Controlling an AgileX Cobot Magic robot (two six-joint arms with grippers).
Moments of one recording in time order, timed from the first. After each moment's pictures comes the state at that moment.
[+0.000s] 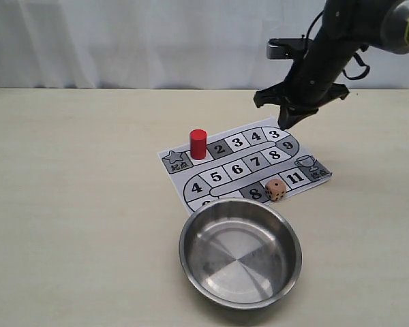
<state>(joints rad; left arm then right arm) 0.05 0.01 0.00 -0.03 0.32 0.06 0.18 2.17 -1.86 0.13 1.07 -0.09</state>
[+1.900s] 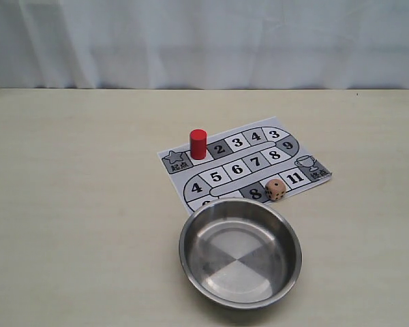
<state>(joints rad) 0.05 0.01 0.00 -0.03 0.32 0.06 -0.04 0.14 -1.06 0.09 0.89 -0.12</state>
